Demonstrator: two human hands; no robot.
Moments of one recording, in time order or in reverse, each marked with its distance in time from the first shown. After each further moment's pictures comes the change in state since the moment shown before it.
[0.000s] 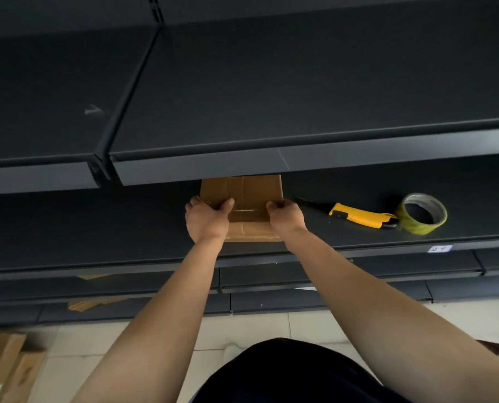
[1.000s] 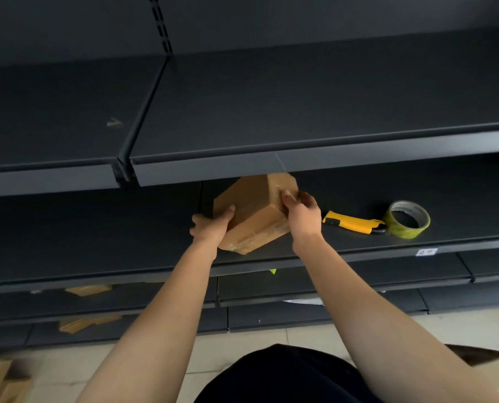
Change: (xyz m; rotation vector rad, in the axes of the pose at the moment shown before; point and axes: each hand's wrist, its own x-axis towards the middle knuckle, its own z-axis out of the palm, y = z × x) left_hand -0.012 0.004 -0.019 -0.383 -0.303 -0.270; right_hand -0.038 -0.010 -0.027 0.568 0.146 -0.053
